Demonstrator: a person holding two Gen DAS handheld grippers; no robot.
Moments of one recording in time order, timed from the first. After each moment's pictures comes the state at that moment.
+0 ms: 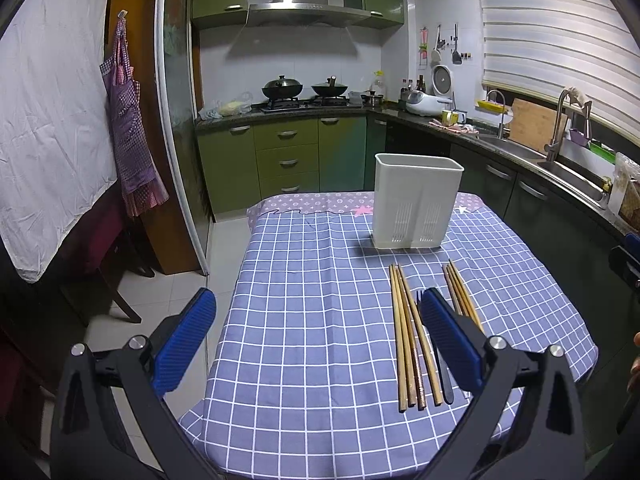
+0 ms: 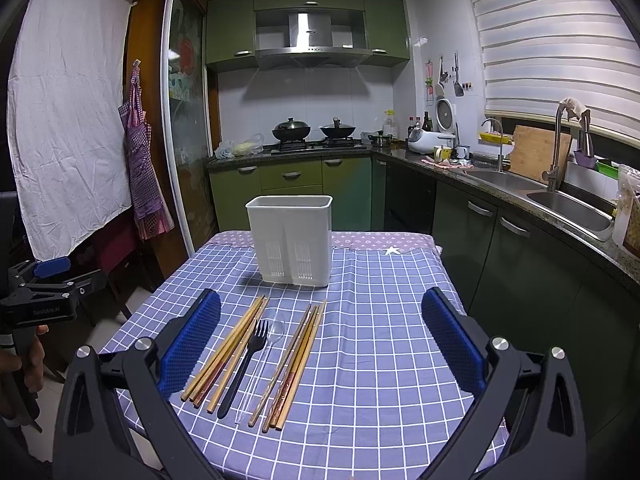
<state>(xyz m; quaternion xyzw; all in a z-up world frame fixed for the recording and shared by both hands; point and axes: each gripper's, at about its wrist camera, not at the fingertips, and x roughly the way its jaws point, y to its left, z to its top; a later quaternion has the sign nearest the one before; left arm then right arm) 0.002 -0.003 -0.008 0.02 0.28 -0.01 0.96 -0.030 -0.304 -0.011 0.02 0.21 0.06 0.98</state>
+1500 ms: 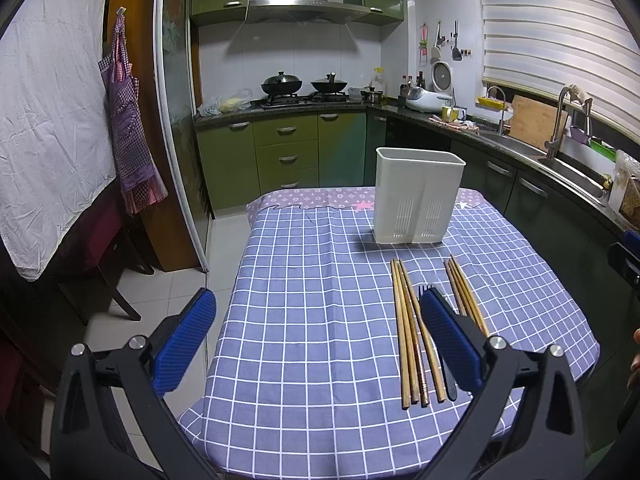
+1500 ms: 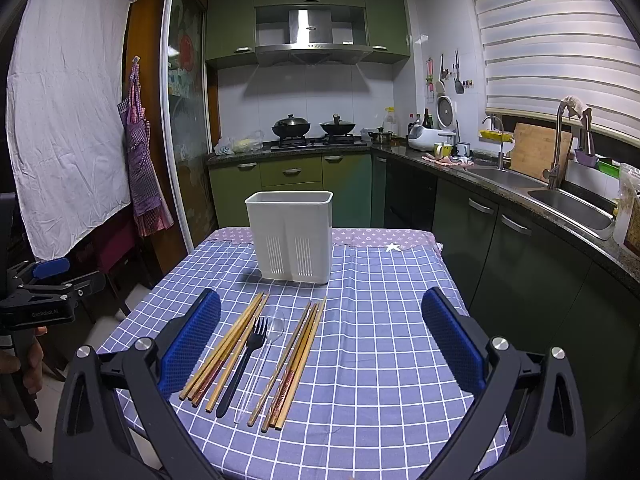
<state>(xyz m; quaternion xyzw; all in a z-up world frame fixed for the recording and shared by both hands) 0.002 -0.001 -0.017 0.02 0.28 -0.01 0.96 -0.029 -0.301 -0.012 0.02 0.21 0.06 0.98</state>
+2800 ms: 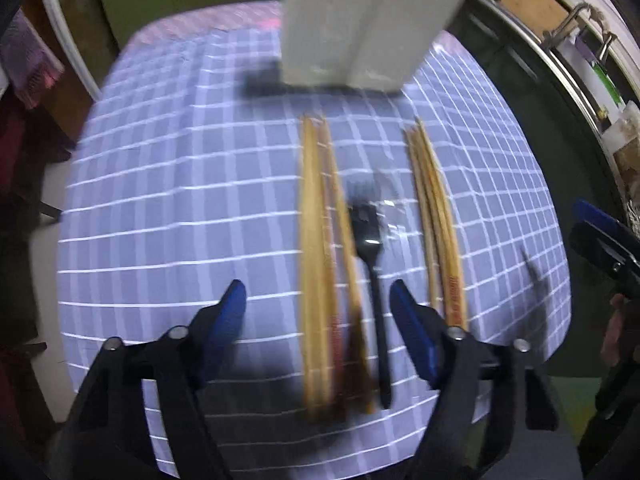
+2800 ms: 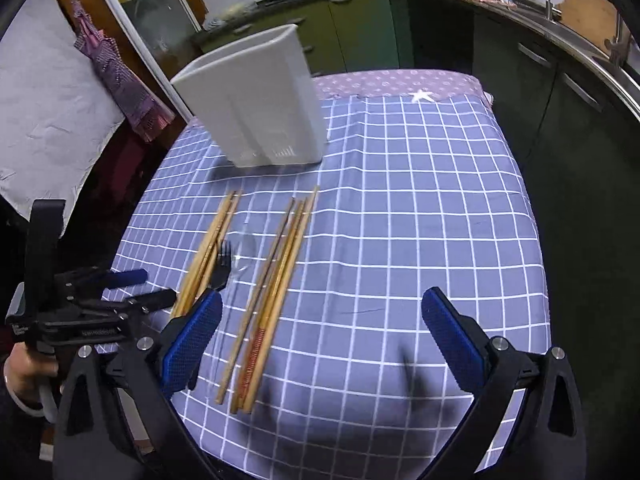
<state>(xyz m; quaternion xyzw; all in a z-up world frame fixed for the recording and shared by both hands) 0.153 -0.093 -0.123 0.00 0.60 -0.12 0.79 0.141 -0.348 -0.086 0.08 0.51 0.13 0.85</state>
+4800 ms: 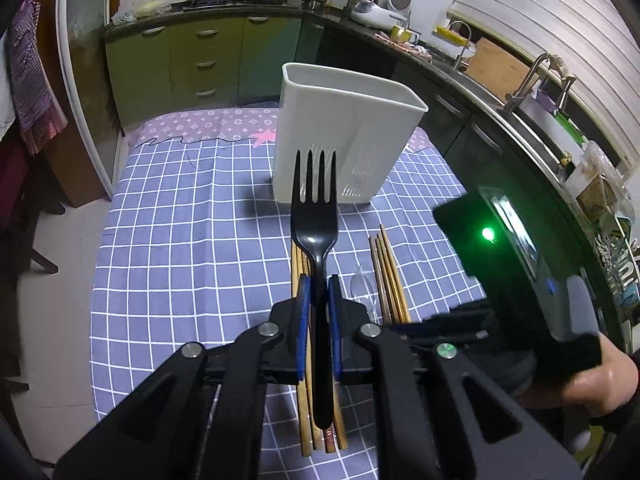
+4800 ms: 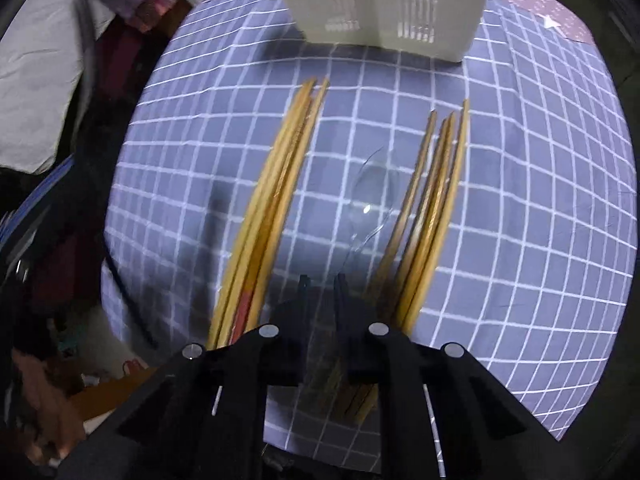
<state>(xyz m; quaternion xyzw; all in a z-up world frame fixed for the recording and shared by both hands) 0.155 -0.082 -0.055 -0.04 0.47 -0.15 0.87 0.199 -0.205 -0.145 0.02 0.69 0.15 0.71</state>
